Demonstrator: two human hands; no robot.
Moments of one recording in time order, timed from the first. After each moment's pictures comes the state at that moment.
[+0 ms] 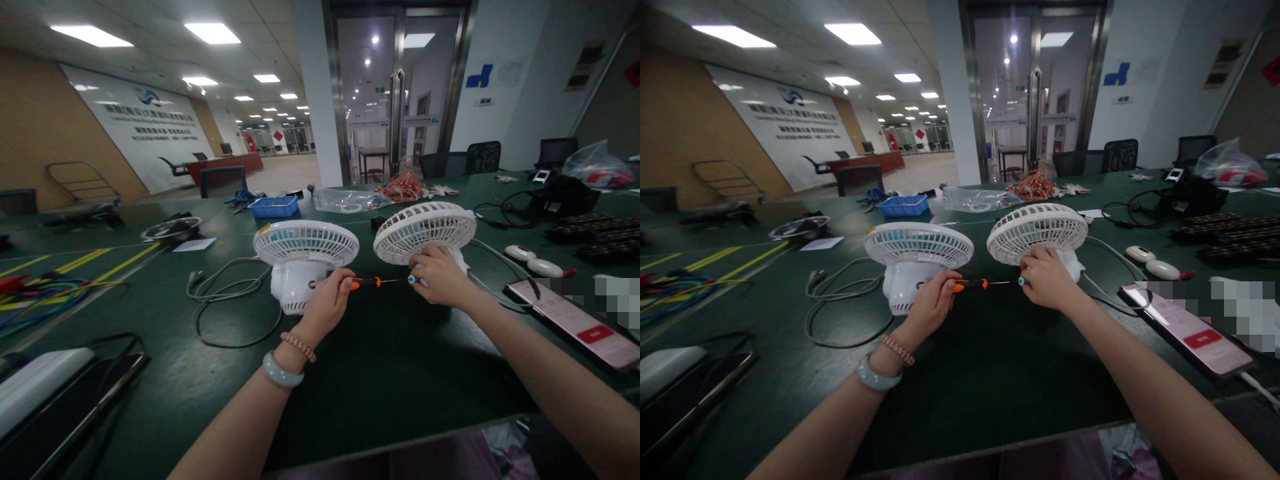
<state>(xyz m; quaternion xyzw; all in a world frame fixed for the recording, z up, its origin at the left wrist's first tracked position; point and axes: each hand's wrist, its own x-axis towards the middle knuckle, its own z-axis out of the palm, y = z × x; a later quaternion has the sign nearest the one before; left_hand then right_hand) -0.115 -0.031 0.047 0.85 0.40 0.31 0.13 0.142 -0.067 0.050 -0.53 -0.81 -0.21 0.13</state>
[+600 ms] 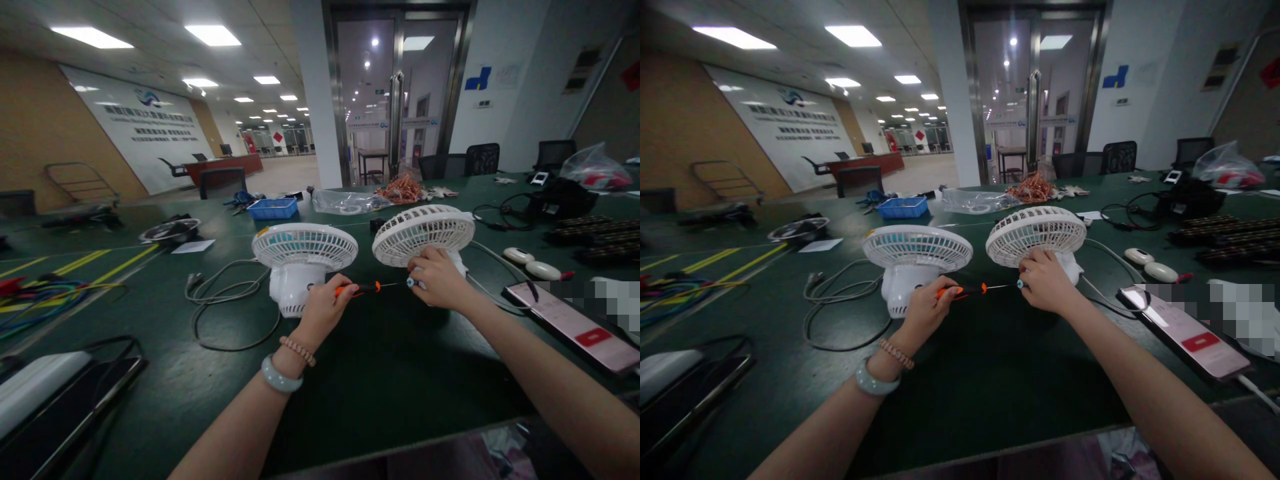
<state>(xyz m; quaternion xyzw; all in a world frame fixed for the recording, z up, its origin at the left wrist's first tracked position) -0.115 -0.031 0.048 0.85 0.42 0.32 0.07 0.141 -0.068 0.052 -0.53 -0.81 -0.20 0.12</state>
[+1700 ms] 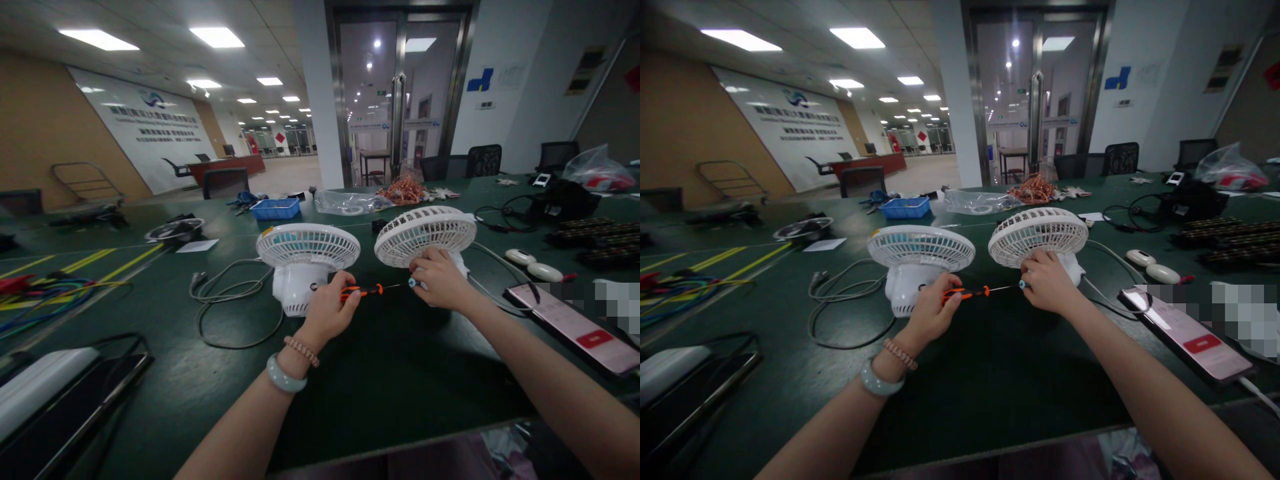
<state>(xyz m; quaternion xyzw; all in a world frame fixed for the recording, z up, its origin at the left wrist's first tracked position) -0.114 -0.040 0.053 0.86 0.39 0.30 0.08 0.140 -0.068 0.053 -0.53 -0.81 -0.21 0.12</state>
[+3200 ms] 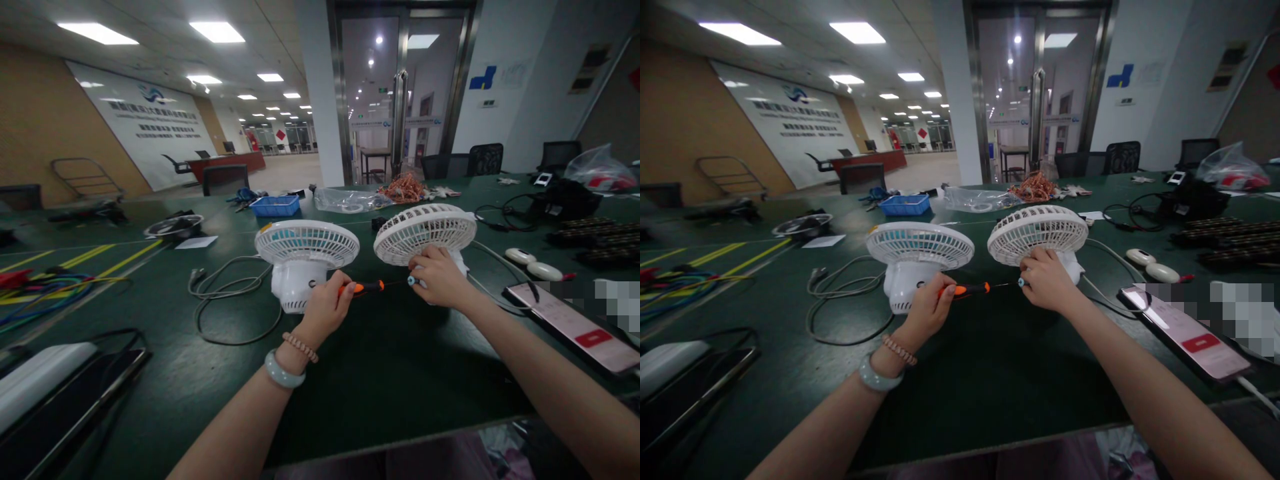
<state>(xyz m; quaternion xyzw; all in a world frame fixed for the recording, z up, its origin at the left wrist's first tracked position) -0.116 -0.037 0.046 0.86 0.38 0.34 0.04 0.142 -0.066 0.049 -0.53 -0.81 -0.21 0.13</state>
